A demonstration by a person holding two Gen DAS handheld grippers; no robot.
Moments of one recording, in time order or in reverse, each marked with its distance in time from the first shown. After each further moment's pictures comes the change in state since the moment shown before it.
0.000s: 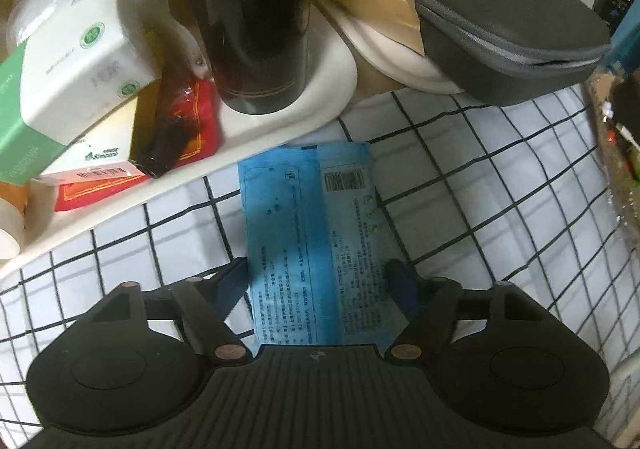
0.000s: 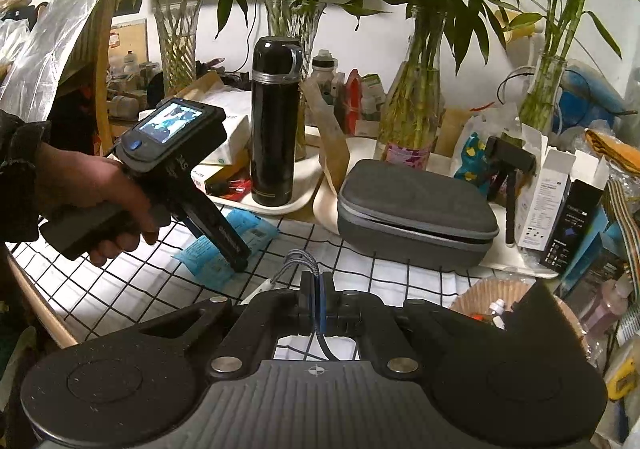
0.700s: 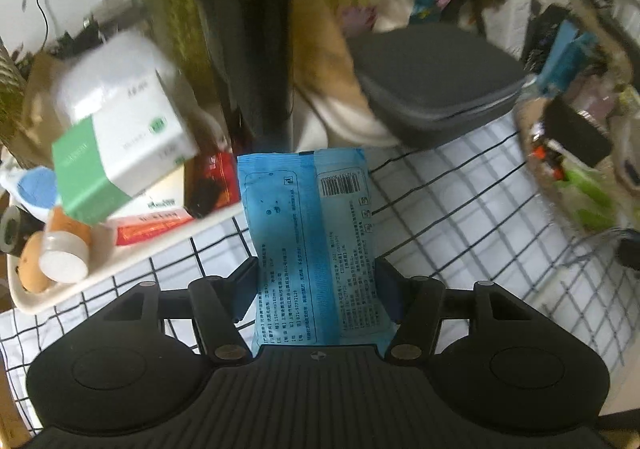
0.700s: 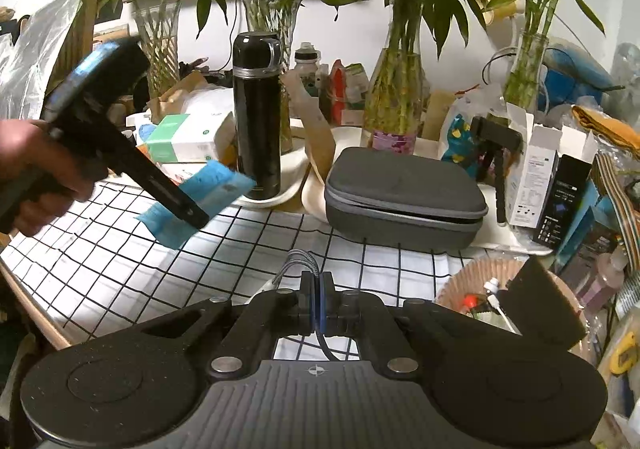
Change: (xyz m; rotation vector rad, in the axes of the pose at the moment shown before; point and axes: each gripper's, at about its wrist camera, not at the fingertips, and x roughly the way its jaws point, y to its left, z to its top) left arm -0.103 0.001 -0.018 0.084 -0.174 -0.031; right arm -0.003 -0.009 -0.005 0.066 0.019 -0.019
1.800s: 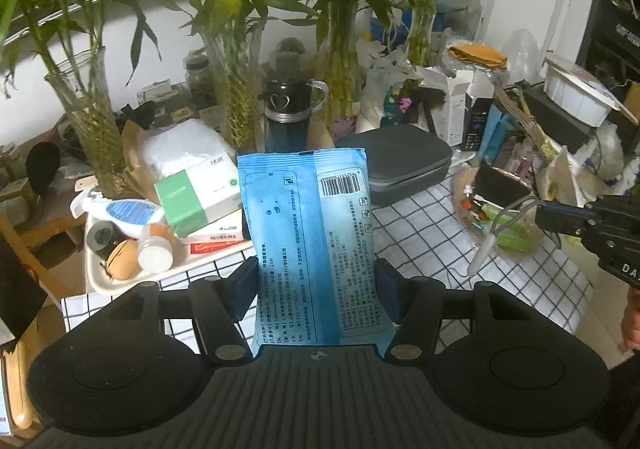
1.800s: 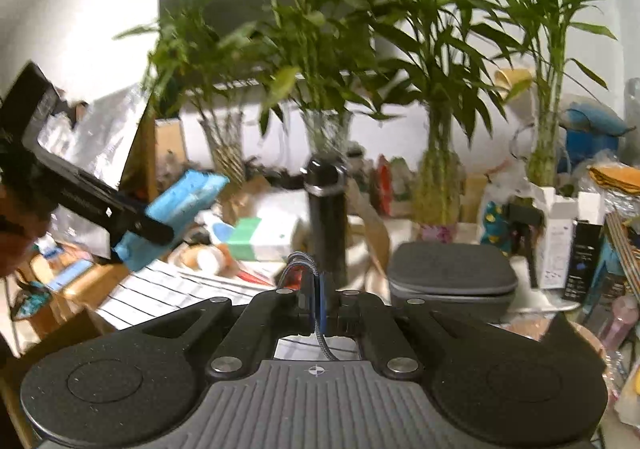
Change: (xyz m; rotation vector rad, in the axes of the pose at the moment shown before) left arm -0.172 0.006 -0.075 -0.020 -0.283 -0.013; right arm -0.094 0.026 0.014 0.052 -0.280 0.168
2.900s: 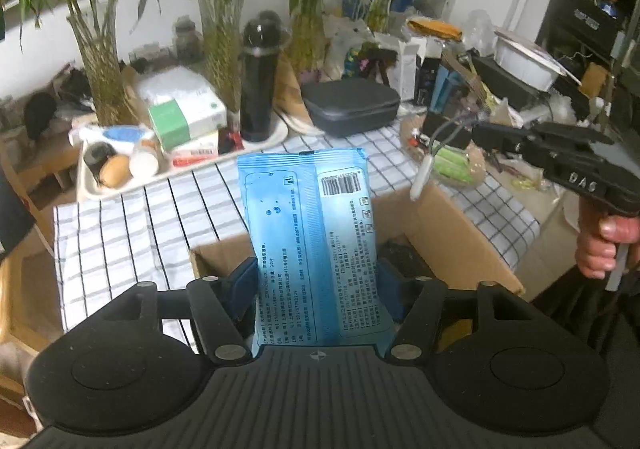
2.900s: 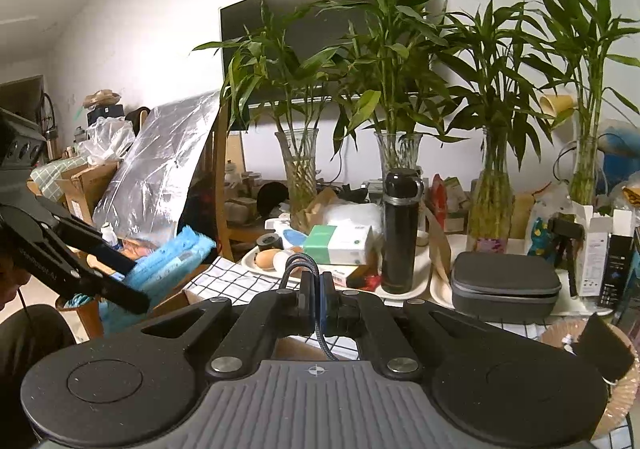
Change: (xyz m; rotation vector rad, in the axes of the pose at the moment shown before) left arm -0.071 -0.016 -0.107 -0.026 0.049 -0.098; right arm -0.058 0.062 -0.020 -0.056 -0.048 0.123
